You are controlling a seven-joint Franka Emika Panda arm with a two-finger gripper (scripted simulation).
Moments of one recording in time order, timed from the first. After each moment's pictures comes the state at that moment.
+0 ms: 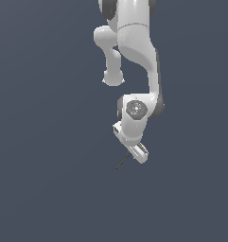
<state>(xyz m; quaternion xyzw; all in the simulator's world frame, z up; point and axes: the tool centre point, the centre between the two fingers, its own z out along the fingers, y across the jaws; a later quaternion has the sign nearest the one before) 0.034 0.072 0.043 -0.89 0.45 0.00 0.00</state>
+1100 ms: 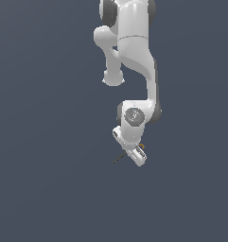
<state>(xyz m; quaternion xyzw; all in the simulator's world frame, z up) 0.034 0.071 0.010 -0.89 0.45 0.00 0.00</state>
